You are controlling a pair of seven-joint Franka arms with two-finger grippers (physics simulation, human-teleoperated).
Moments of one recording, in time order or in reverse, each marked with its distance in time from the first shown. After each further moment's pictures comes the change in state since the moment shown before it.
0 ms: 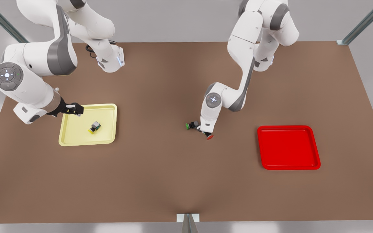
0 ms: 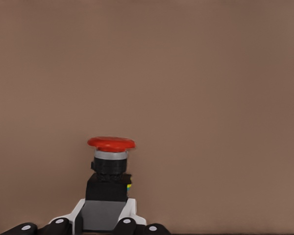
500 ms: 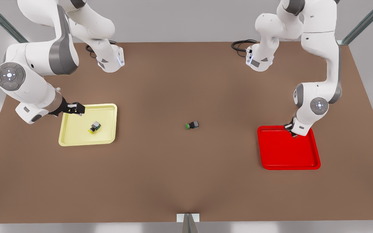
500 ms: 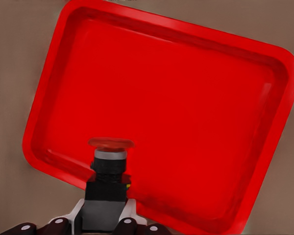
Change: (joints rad) left arm 0.748 -0.326 -0.006 -0.387 0.435 -0.015 0.761; right arm -0.003 0.000 0.000 0.000 0.000 -0.006 0.000
